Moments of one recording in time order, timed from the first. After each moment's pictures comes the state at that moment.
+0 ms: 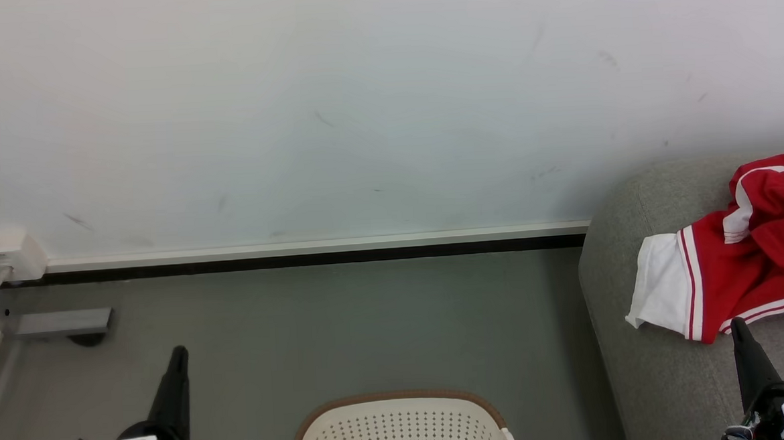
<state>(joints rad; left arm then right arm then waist) -0.11 0.05 0.11 0.25 -1.61 -0.13 0.11 -0.10 -0.05 -0.11 0.25 1.61 0.13 0.11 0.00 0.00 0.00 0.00</state>
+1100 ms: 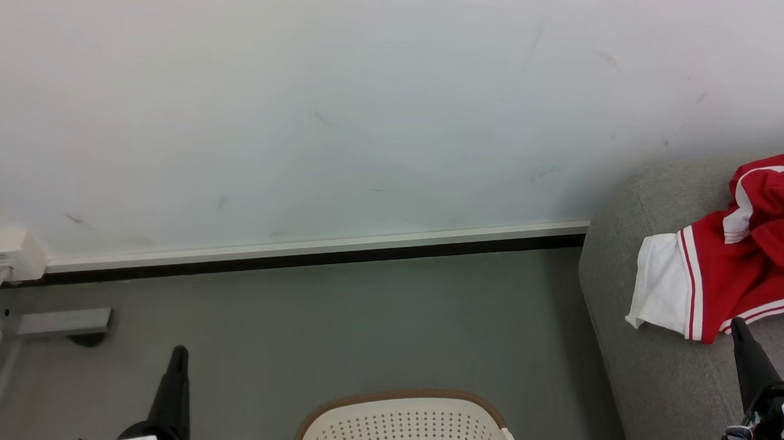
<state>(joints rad) -0.11 0.05 0.11 0.25 -1.61 -0.13 0.11 -0.10 -0.05 -0.11 0.25 1.61 0.13 0.11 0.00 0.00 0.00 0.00</state>
